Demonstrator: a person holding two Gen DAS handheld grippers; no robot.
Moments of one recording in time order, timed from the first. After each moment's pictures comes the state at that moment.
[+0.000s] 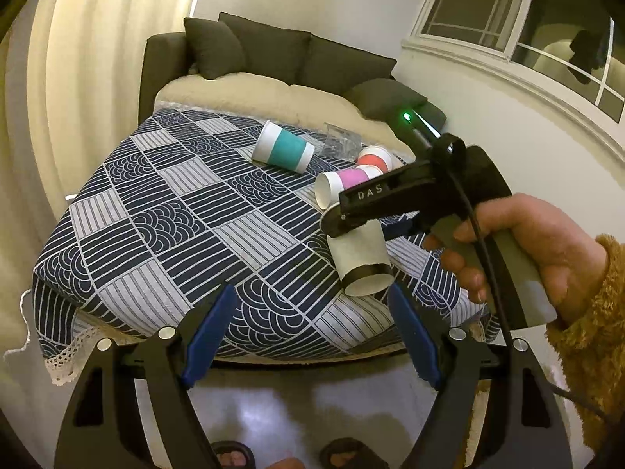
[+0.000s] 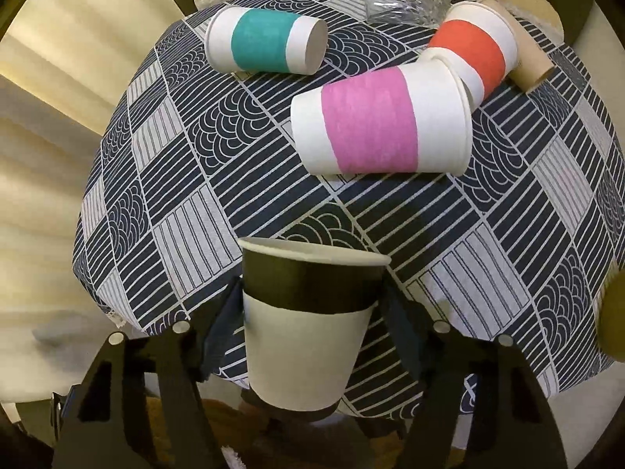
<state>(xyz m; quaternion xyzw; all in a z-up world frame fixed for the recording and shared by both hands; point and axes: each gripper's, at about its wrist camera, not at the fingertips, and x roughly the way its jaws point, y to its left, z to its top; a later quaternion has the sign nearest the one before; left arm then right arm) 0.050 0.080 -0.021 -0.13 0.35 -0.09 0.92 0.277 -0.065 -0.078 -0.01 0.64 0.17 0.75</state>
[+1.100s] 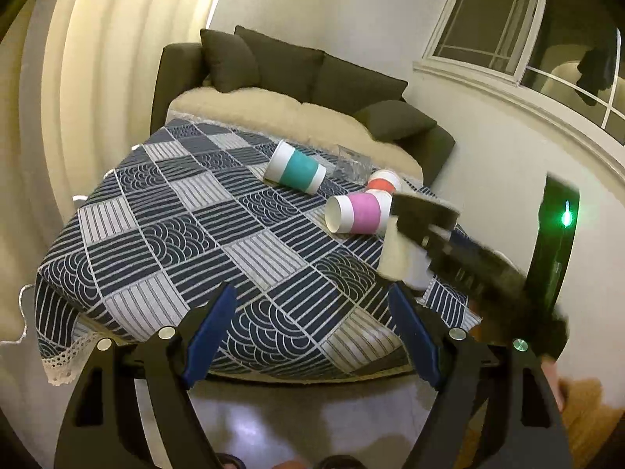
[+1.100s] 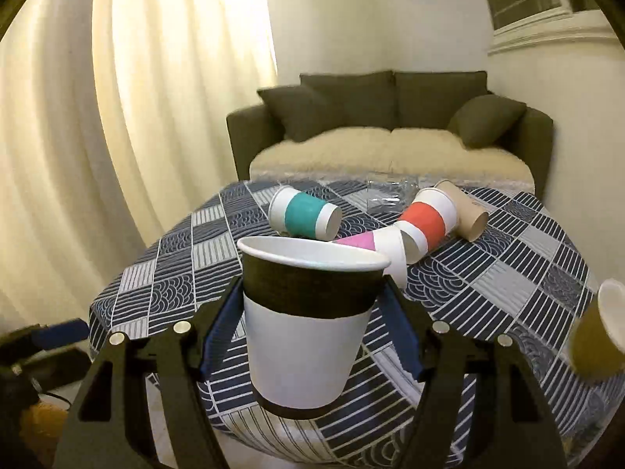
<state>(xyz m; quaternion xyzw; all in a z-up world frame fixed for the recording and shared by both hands) 0.053 0.088 -0.016 -0.15 0.32 -0.07 0.93 0.159 -0.114 -0.034 0.01 0.26 0.22 0.94</state>
